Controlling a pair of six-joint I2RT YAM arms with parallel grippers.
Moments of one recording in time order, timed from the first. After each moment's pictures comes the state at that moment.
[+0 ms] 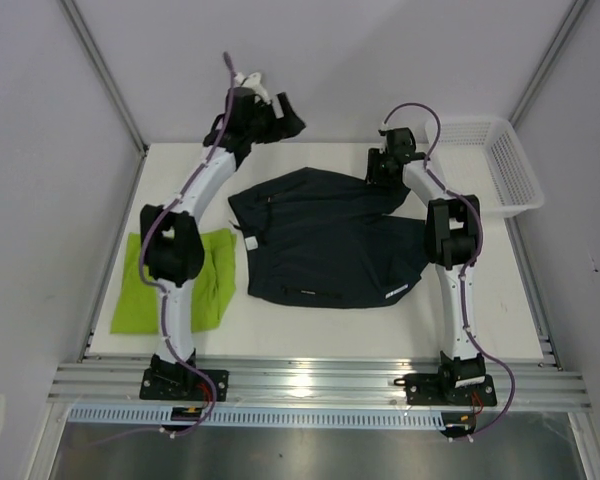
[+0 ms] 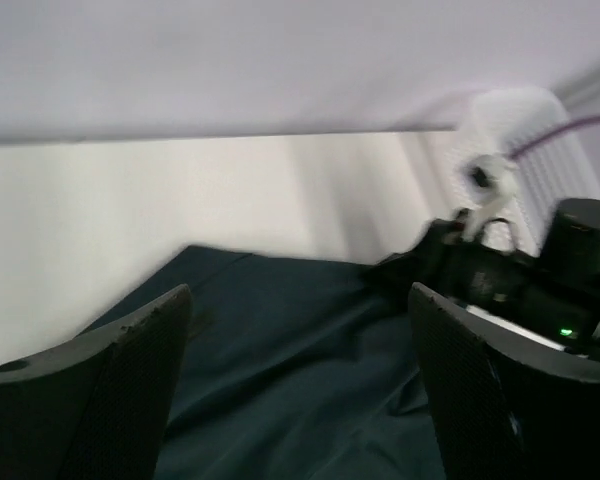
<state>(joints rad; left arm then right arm) -0.27 2.10 1.95 -0.23 0.21 -0.48 0.19 2.46 2.08 -0.44 -0.13 0.19</state>
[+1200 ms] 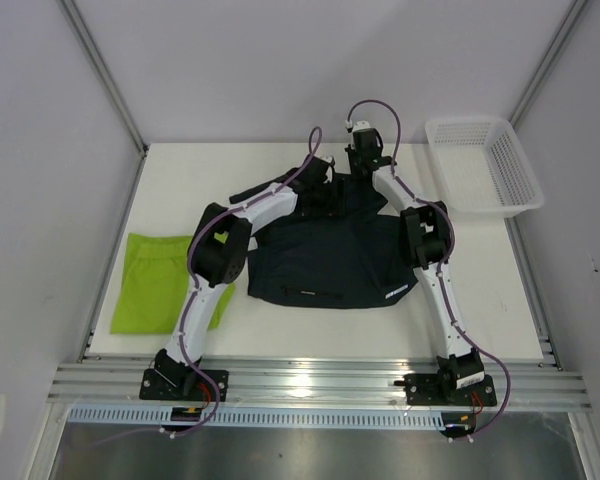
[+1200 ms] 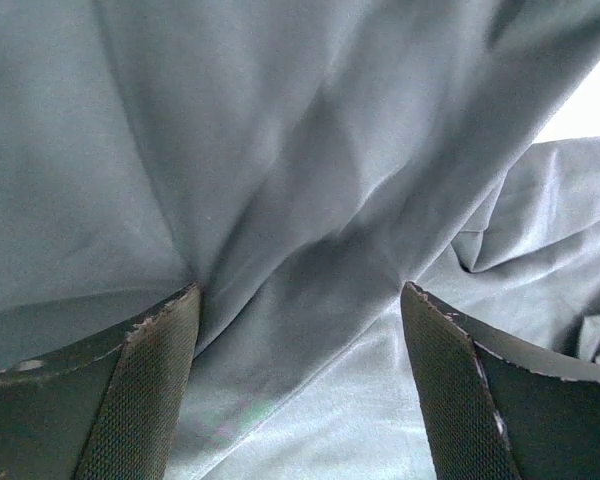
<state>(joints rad) -0.58 2.37 1.93 -0.41 0.14 -0.47 0.31 2.69 2.40 -0.35 0.16 -0.03</state>
